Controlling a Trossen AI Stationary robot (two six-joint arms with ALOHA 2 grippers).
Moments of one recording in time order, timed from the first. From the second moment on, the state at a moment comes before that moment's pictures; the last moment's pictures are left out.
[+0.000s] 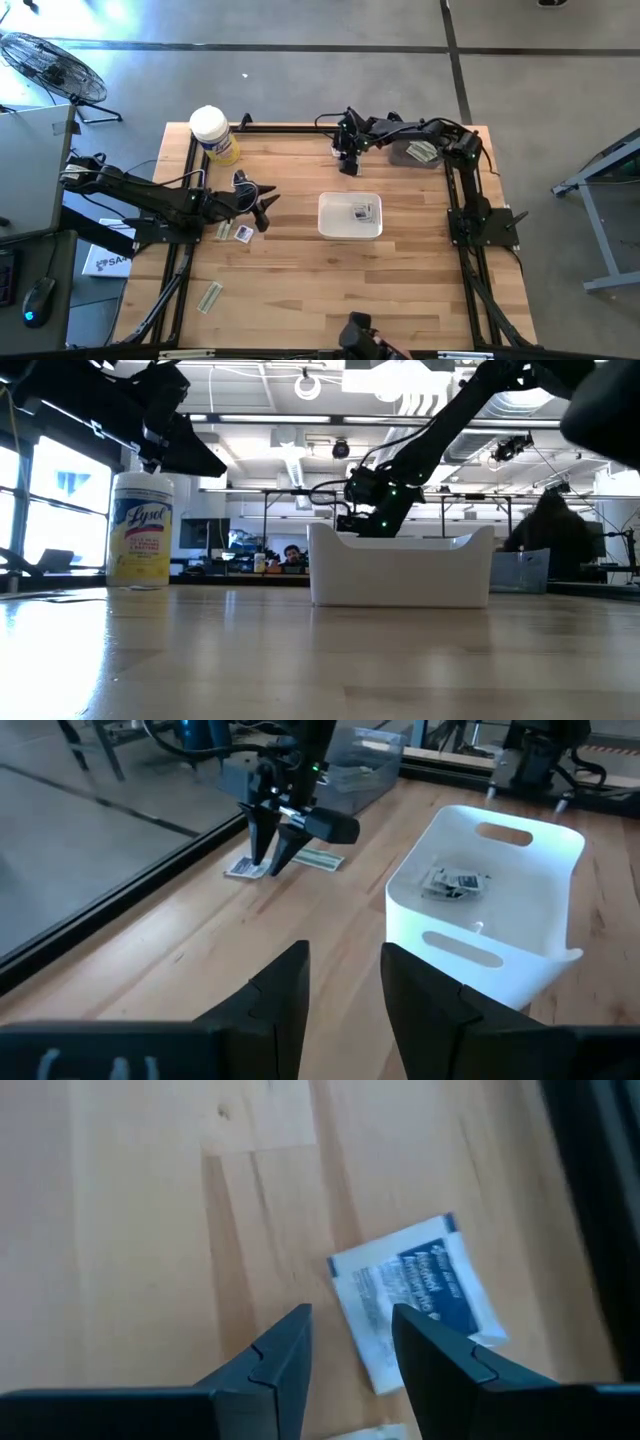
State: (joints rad) left arm -0.18 0.94 0.42 0.13 -0.66 -0.26; right arm -0.64 2.09 1.36 -0.29 -0.16 -0.43
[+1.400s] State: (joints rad) left arm -0.18 0.94 0.42 0.25 -0.72 -0.09; right arm -0.65 2.10 1.37 -0.40 -0.07 -0.45
